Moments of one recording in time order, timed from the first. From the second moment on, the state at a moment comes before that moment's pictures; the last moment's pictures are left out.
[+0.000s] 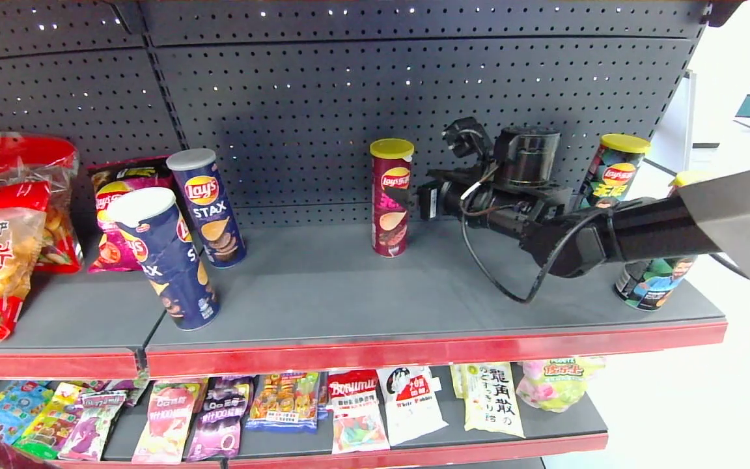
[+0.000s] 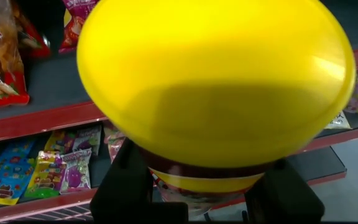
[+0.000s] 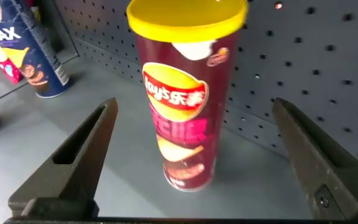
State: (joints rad) left arm -0.02 0.37 -0.38 0.18 -0.11 0.10; right arm 0.48 2.16 -1.47 -0.62 0.19 -0.06
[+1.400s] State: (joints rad) left arm -0.02 0.35 -0.38 0.19 -0.11 0.10; right arm 0.53 2.33 -1.69 -0.61 0.15 -0.06
